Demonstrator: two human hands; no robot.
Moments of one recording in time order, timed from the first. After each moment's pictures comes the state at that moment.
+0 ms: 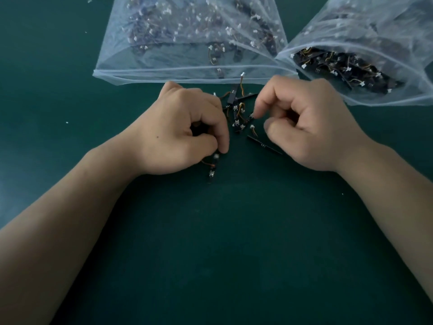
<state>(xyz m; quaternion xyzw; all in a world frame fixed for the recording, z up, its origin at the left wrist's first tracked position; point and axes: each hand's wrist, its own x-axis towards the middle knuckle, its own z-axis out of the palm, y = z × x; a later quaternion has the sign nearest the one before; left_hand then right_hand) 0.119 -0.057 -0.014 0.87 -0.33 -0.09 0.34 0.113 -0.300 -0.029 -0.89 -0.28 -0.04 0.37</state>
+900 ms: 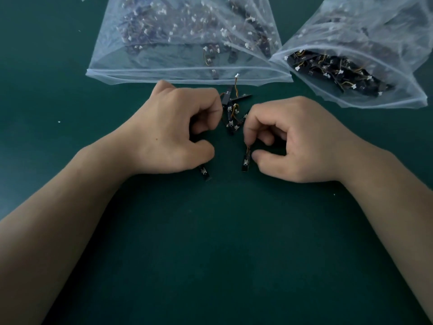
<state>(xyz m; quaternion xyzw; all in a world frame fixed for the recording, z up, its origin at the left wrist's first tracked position) 0.119 -0.059 -0.016 0.90 -0.29 -0.07 0.33 0.106 -0.303 -0.022 -0.91 -0.31 0.06 0.28</state>
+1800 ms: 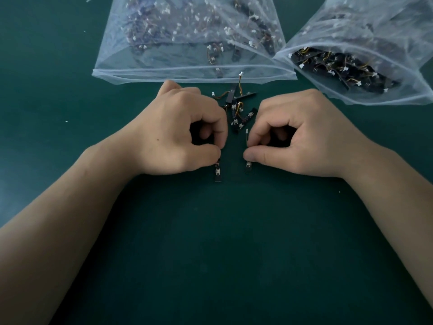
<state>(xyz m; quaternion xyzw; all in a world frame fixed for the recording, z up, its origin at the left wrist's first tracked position) 0.116 -0.058 -0.013 0.90 -0.33 -0.08 0.28 0.106 -0.303 -0.026 -0.88 -0.32 0.04 0.35</state>
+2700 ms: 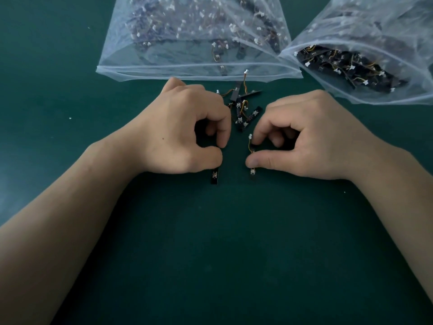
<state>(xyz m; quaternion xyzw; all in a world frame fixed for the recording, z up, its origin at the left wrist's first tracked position) 0.116 -0.057 -0.012 0.90 -0.34 -0.08 0.27 0.104 -0.302 -0.021 -0.90 -0.32 0.04 0.30</state>
